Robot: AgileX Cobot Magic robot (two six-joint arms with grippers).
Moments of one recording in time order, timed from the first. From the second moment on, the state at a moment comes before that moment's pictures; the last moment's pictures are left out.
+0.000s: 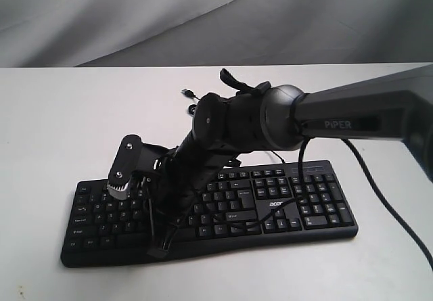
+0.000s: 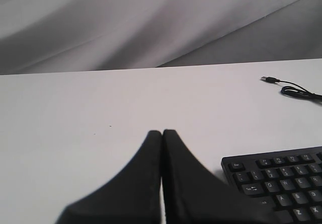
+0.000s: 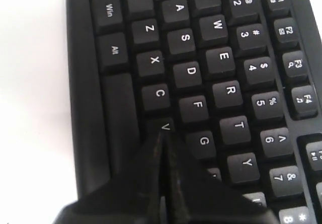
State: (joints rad) left arm 0.10 0.00 0.00 0.12 0.28 -0.07; right arm 0.79 2.14 -1.40 0.63 0.63 -1.16
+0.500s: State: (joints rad) left arm 0.10 0.00 0.00 0.12 0.28 -0.07; right arm 0.79 2.14 -1.40 0.63 0.63 -1.17
